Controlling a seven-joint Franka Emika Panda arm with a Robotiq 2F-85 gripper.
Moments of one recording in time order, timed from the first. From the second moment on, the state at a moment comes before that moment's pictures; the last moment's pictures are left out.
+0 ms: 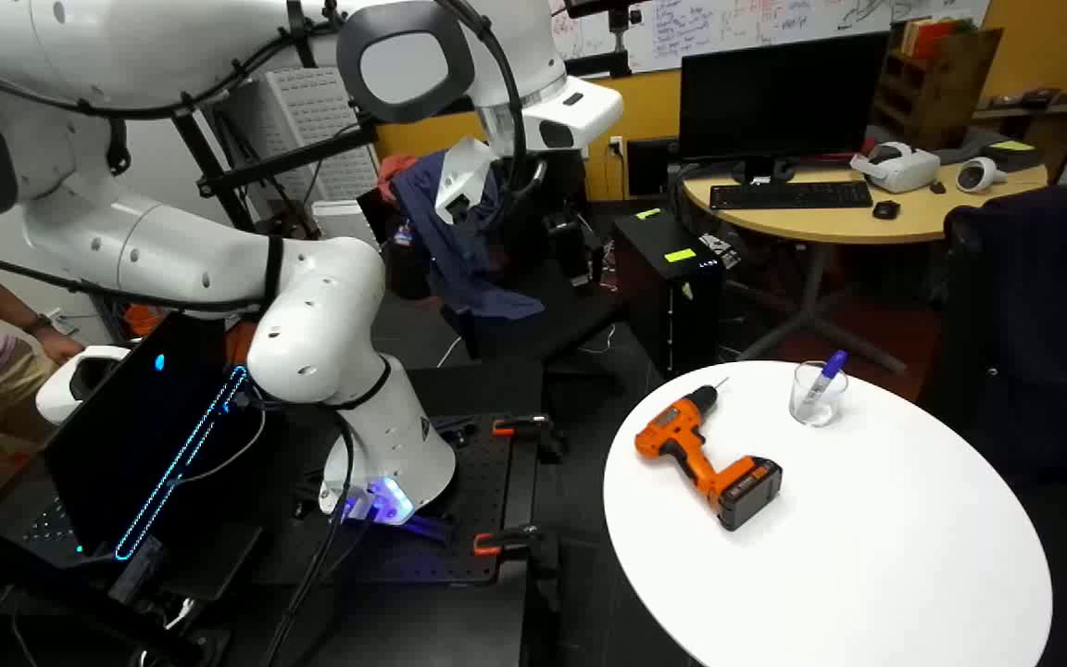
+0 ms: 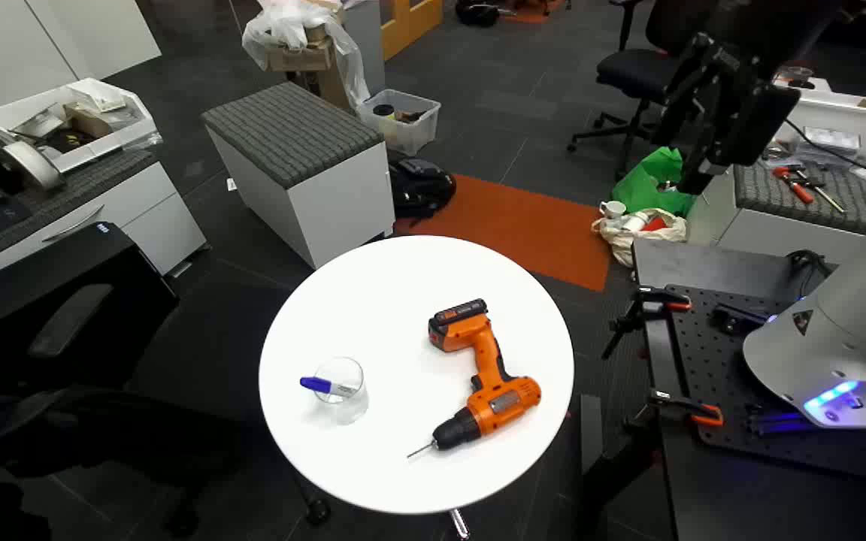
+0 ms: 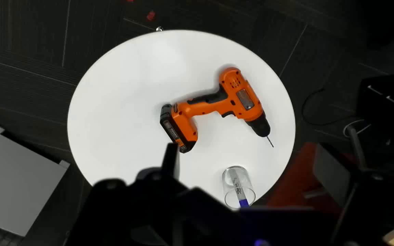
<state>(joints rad) 0.06 -0.94 -0.02 -2.73 0.03 1.96 -0.09</state>
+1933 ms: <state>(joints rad) 0.12 -0.57 -0.03 -2.69 -0.03 2.45 -0.31</state>
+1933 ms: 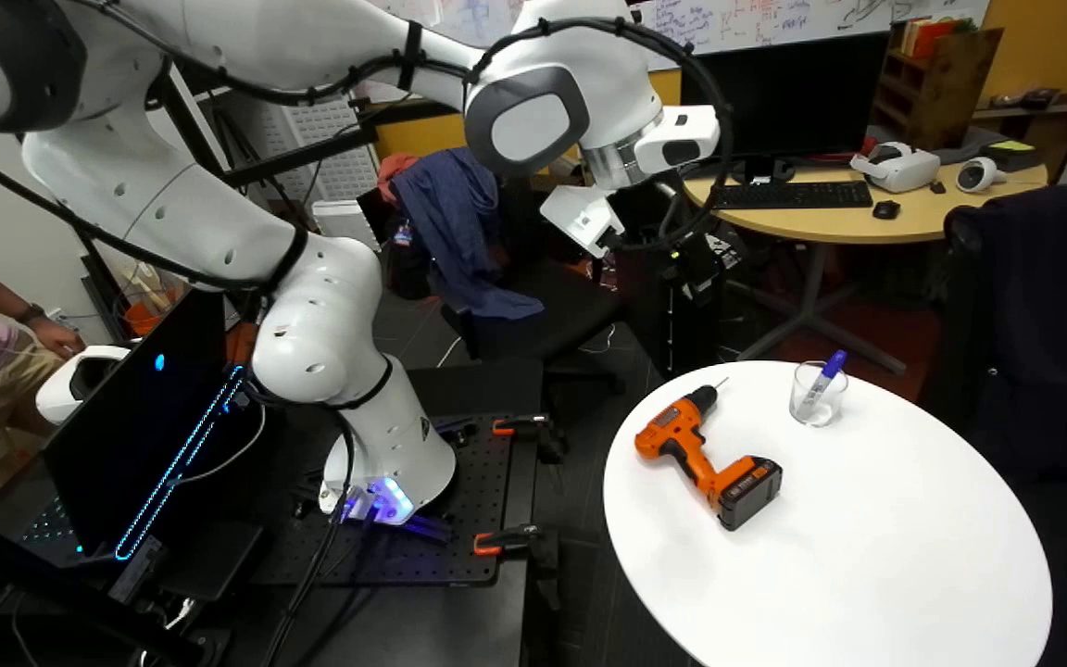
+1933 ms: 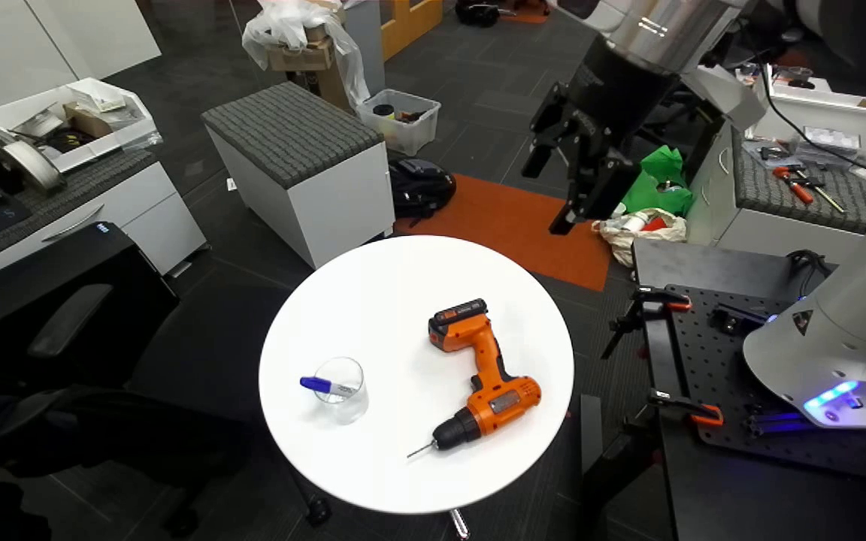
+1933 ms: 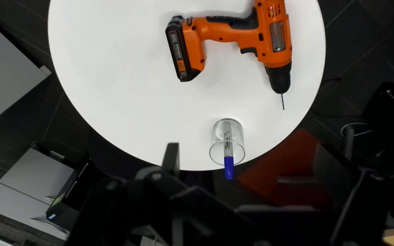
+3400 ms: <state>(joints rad) 0.12 0.03 0.01 -2.31 -0.10 2.51 -0.33</state>
